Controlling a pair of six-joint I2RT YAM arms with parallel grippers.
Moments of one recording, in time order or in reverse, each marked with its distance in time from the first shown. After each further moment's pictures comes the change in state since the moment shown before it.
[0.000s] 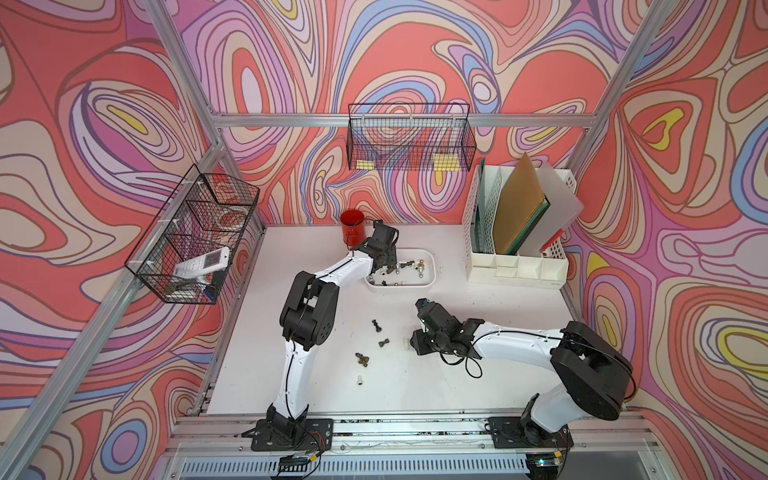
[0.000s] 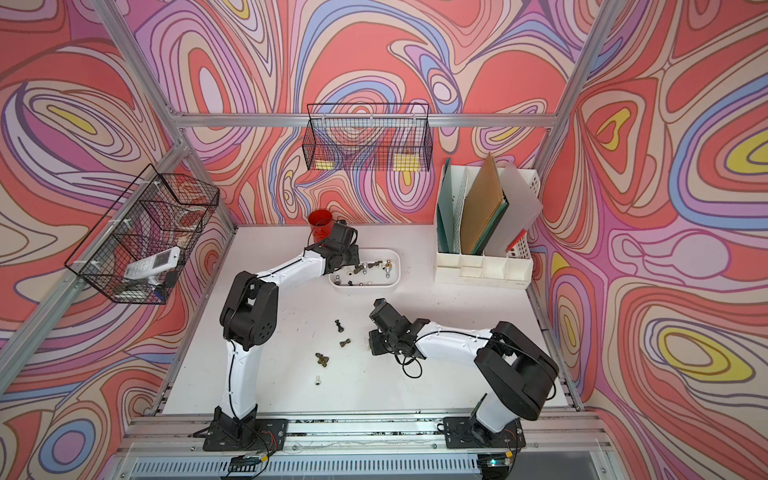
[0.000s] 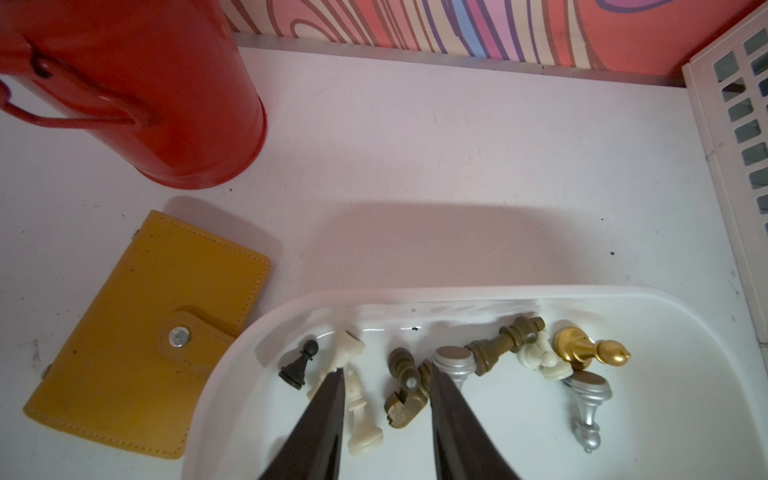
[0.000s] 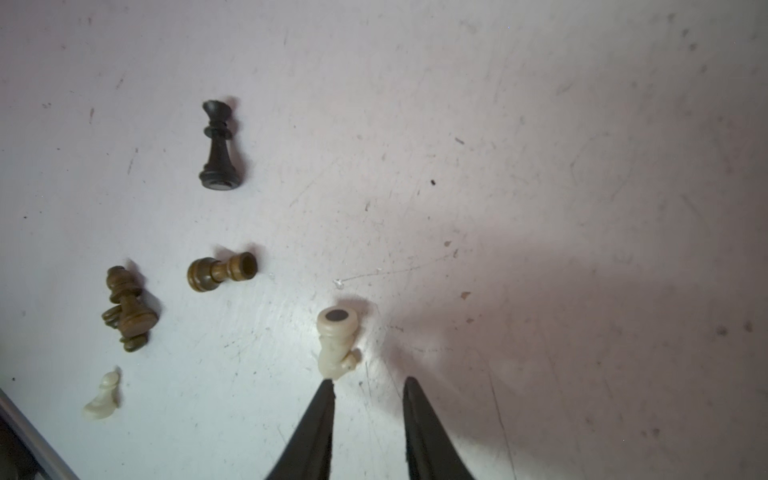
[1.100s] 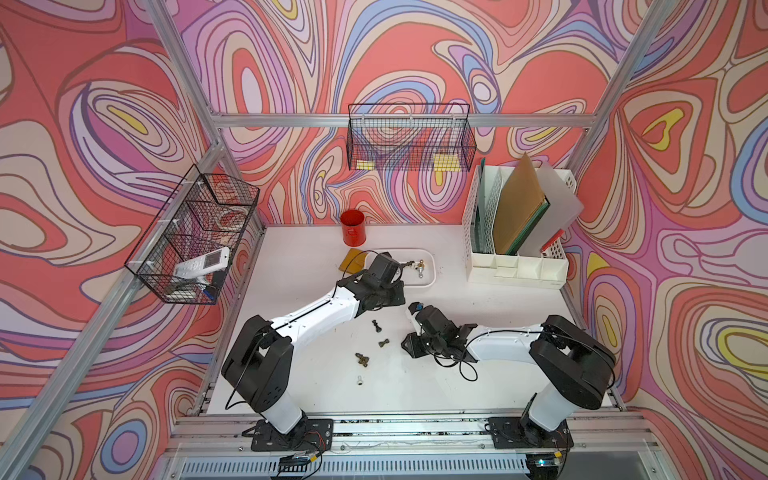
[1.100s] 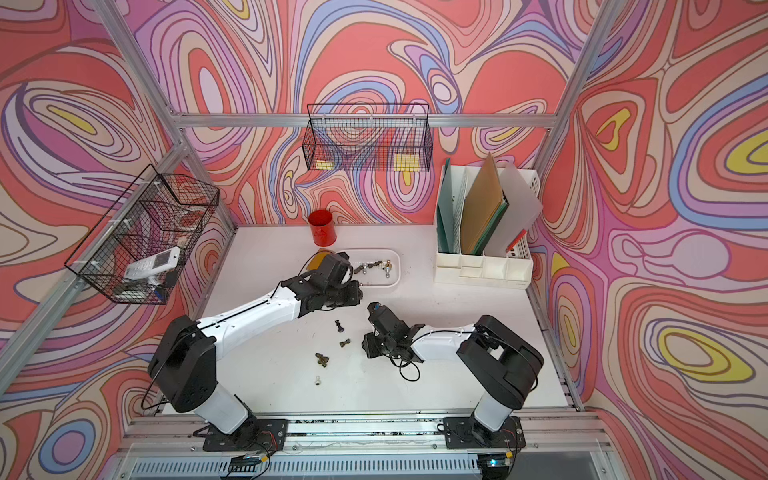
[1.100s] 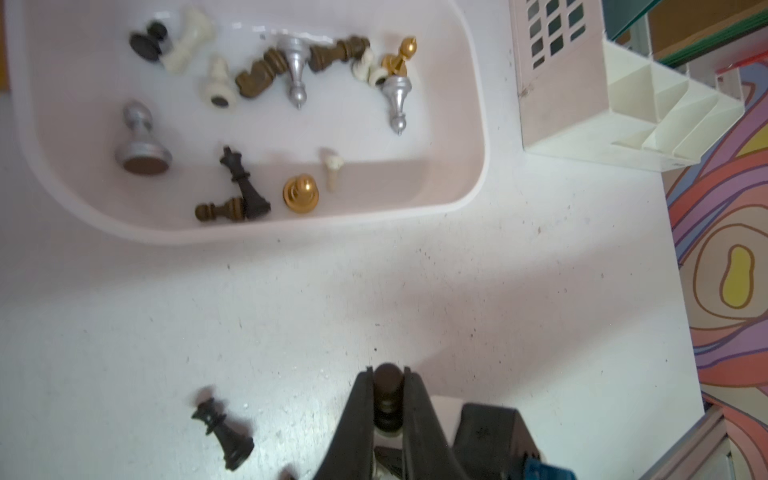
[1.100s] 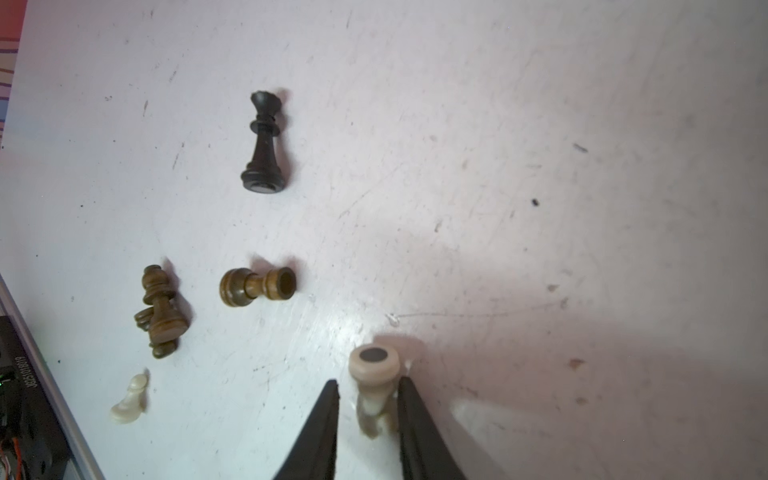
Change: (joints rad) left arm -0.178 -0.512 -0.471 -0.073 0.208 -0.183; right arm 0.000 0.088 -0.071 0.227 -0.099 -0.006
